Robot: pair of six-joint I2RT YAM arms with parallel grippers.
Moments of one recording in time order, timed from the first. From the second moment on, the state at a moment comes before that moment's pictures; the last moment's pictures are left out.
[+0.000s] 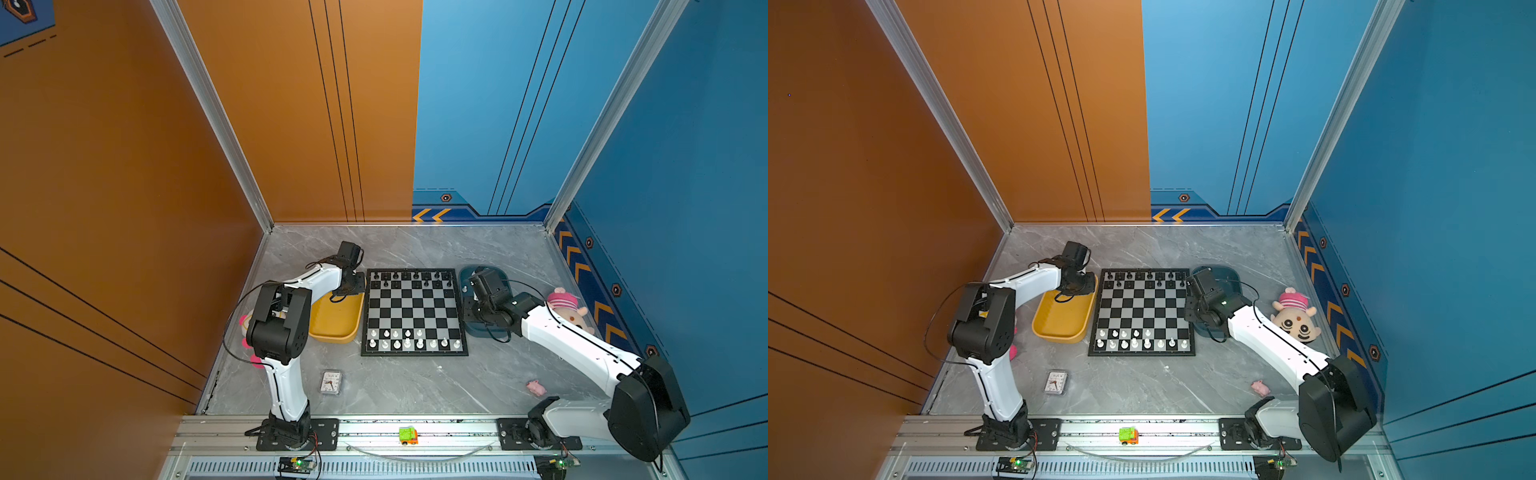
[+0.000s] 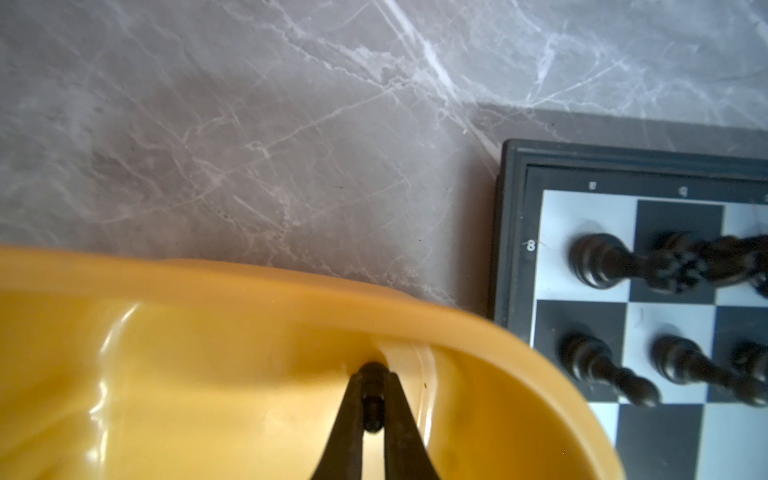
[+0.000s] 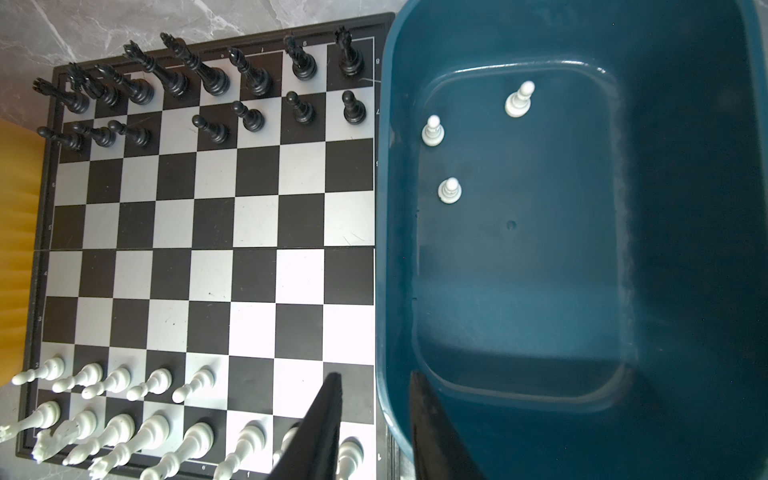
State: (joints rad) left arm -0.25 1.91 1.27 -0.50 -0.05 -0.34; right arm 0.52 1.32 0.91 -0.59 0.12 0.54
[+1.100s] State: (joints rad) left arm -0.36 1.65 1.29 -0.59 -0.10 -0.29; right arm 0.52 1.32 0.91 -0.59 0.12 0.54
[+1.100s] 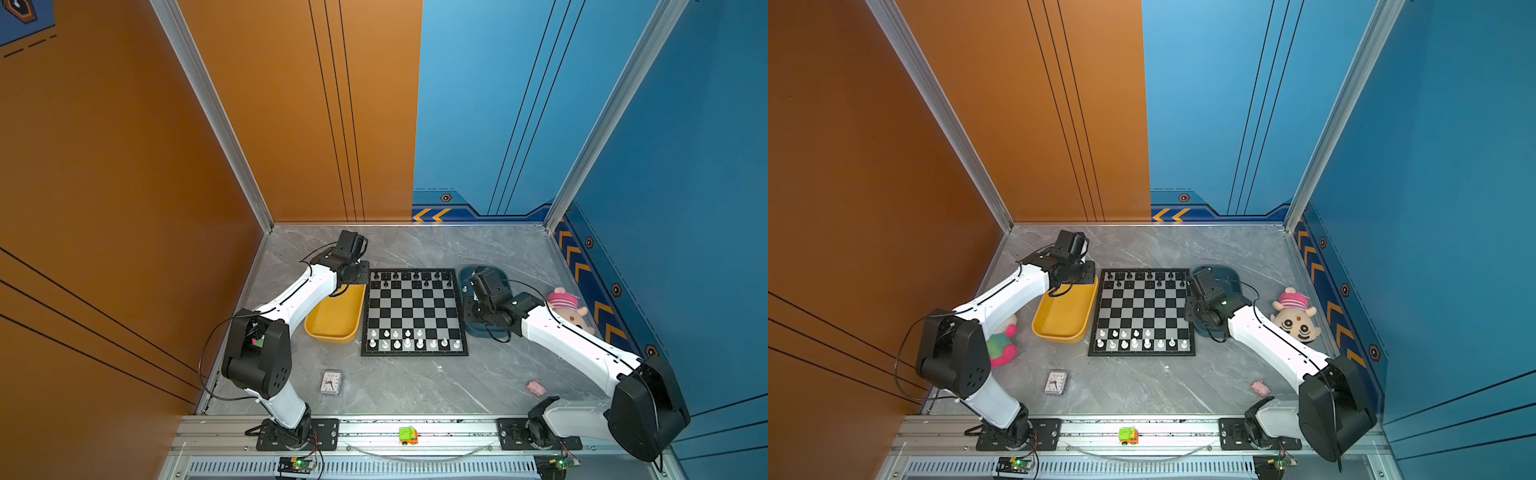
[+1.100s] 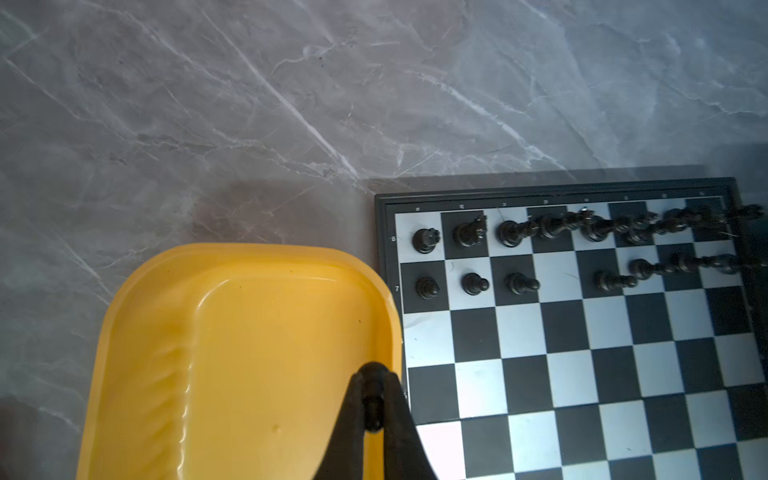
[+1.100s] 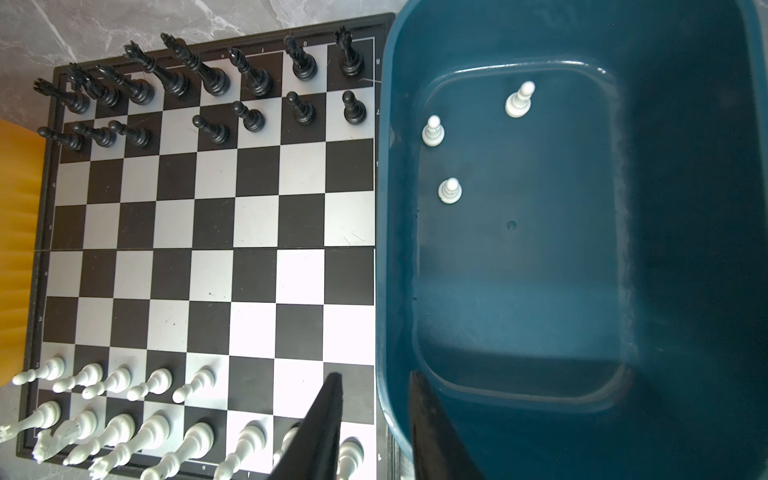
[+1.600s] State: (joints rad) left arm -0.49 1.67 1.40 -0.60 -0.08 -0.28; right arm 0.52 1.32 0.90 -0.58 0.12 0.54
